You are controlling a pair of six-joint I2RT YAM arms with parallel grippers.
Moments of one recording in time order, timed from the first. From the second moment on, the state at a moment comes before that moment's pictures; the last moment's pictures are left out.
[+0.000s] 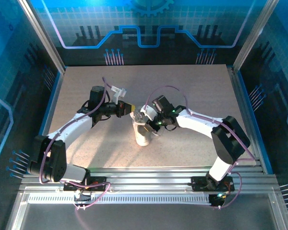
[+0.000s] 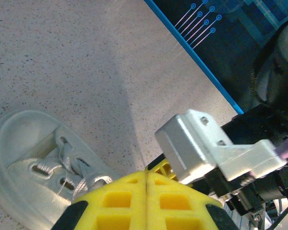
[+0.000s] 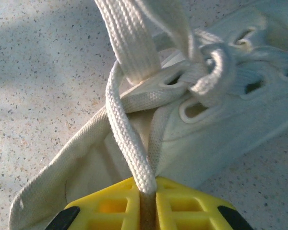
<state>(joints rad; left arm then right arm) -0.23 1.41 0.86 -0.04 0.82 -0.21 0.68 1.68 1.09 -0.40 -0.34 -0.17</state>
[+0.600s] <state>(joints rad) -0.24 1.44 0.88 -0.03 0.82 -0.22 0.68 1.65 1.16 -0.45 -0.44 -0.13</state>
